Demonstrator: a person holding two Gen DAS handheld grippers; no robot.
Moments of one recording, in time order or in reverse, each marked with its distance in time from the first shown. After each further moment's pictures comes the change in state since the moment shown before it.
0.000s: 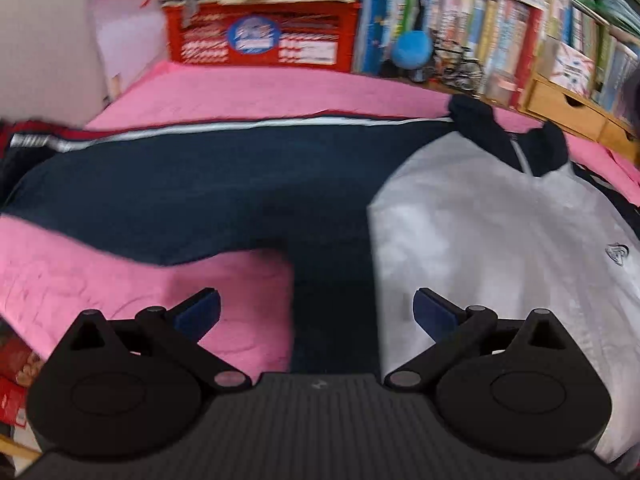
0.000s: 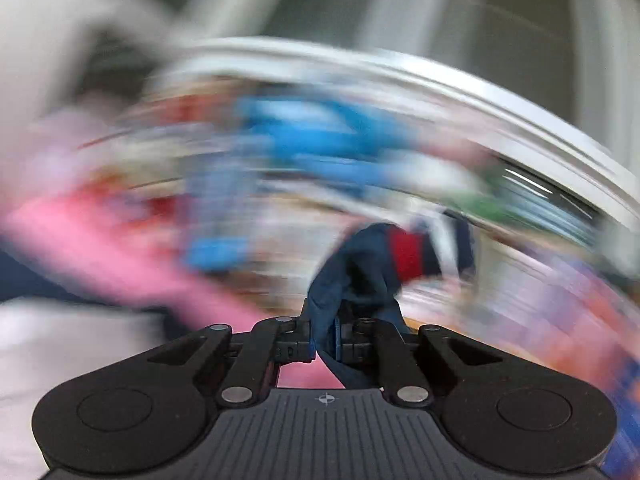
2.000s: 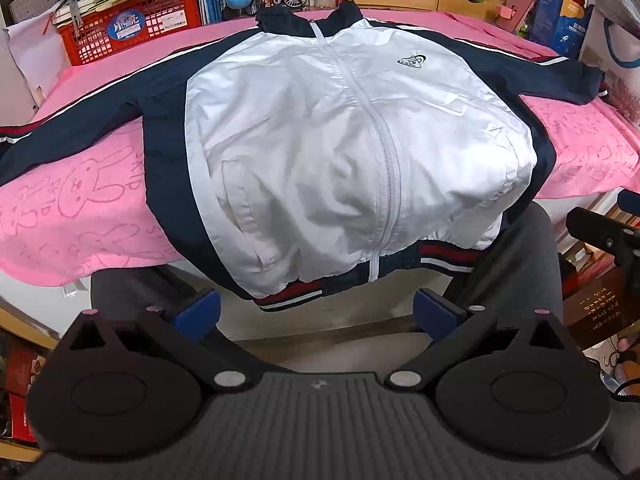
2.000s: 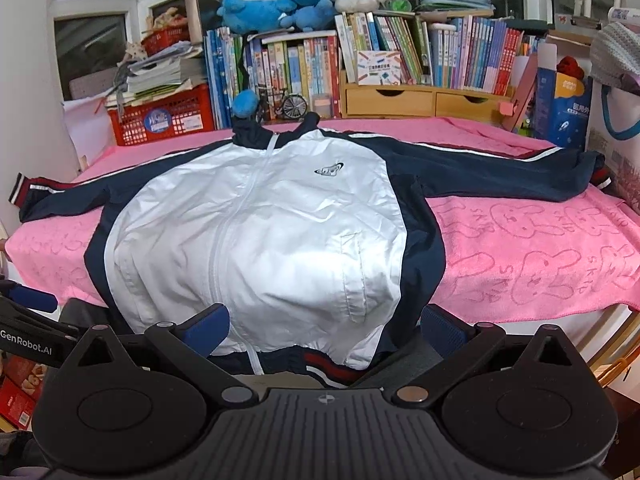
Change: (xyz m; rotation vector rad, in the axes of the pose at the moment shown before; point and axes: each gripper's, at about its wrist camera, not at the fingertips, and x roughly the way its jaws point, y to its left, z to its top) left arm -0.141 -0.099 -0.142 0.358 0.141 -0.162; right arm -0.288 0.047 -0.065 0.599 0.469 -0.113
